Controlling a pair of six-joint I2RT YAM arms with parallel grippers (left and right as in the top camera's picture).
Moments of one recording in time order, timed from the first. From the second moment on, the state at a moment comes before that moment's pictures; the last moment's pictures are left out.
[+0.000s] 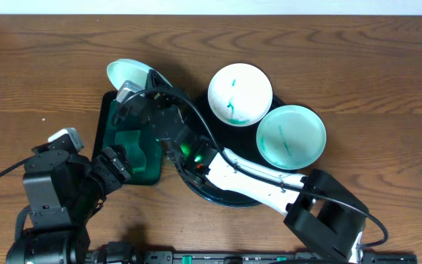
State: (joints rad) left arm 0.10 0.70 1.06 -1.12 0.09 -0.47; right arm 1.03 1.97 1.38 0.52 0.67 -0.72
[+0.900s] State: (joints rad) left arm 0.10 0.70 1.06 -1.12 0.09 -0.47; right arm 0.01 1.57 1.39 -0.66 -0.15 0.36
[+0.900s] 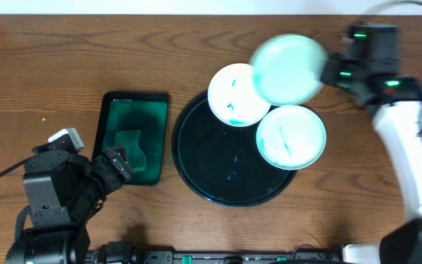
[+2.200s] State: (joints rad) left arm 0.10 0.70 1.06 -1.12 0.10 -0.47; right arm -0.28 1.99 1.34 -0.29 -0.22 0.16
